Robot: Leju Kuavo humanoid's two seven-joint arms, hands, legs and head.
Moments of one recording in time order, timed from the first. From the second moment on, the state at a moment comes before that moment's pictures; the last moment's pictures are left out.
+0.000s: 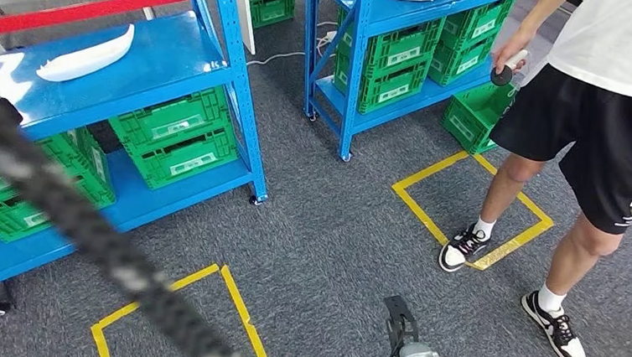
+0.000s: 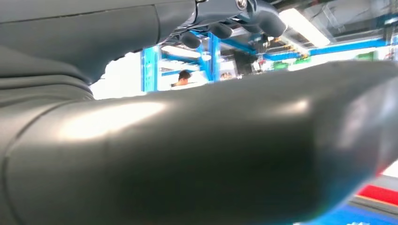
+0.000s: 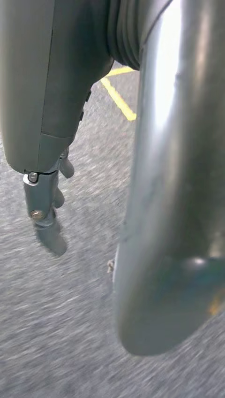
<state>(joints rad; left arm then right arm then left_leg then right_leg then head) -1.18 -0.05 -0.05 -0.27 -1.41 0.18 -0.09 -0.02 0.10 -0.42 -0.17 0.36 0.02 0.10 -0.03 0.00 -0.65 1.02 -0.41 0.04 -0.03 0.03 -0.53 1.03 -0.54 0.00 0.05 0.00</state>
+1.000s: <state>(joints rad) -1.12 0.09 -0.07 -0.25 -1.42 0.02 0.07 -0.02 0.09 -0.42 -0.16 0.37 0.03 0.10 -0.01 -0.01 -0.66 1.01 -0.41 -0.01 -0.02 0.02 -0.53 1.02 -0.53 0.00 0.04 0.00</state>
